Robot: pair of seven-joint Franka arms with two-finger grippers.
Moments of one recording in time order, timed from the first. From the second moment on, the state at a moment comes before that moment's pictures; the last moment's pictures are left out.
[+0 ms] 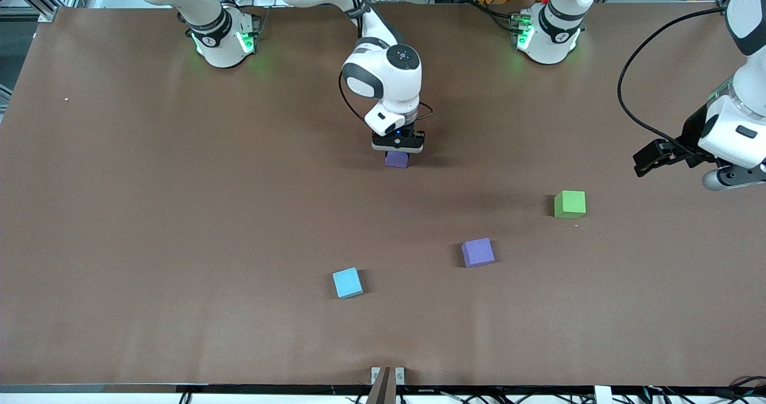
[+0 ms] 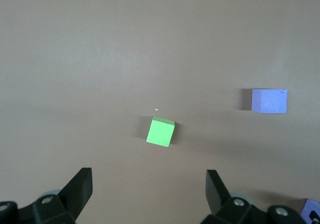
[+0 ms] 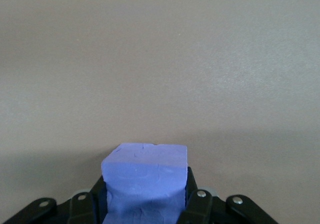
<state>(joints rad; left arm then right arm) 0.02 0.08 -0.10 -1.61 0.07 1.74 -0.27 1.11 0.67 -0.14 -1.72 -0.13 2.47 1.18</state>
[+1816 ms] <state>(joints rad) -0.02 0.07 -0.11 -1.61 0.07 1.73 -0.26 0.47 0.14 -0.04 -1.95 -0.12 2.17 0.74</state>
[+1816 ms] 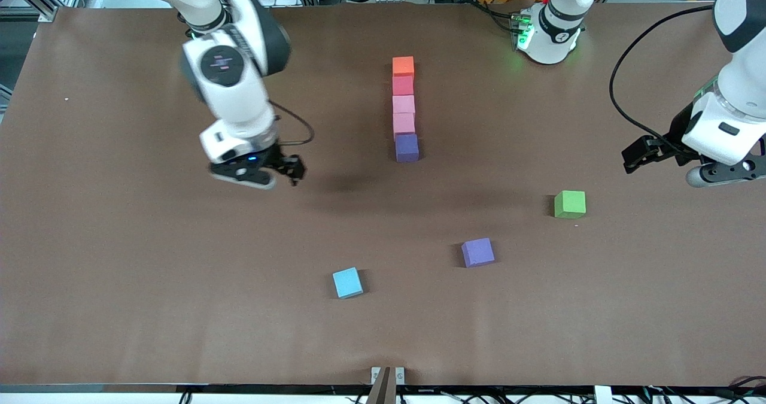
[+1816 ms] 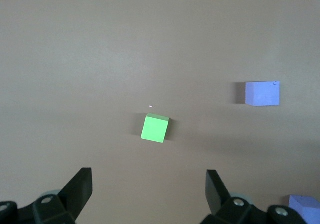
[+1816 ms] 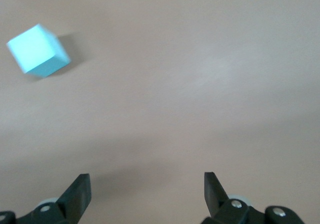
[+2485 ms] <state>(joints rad) -0.03 0.01 -0.11 -1.60 0.07 1.70 -0.16 0.09 0.11 0.05 -1.57 -0.12 1.70 0.42</state>
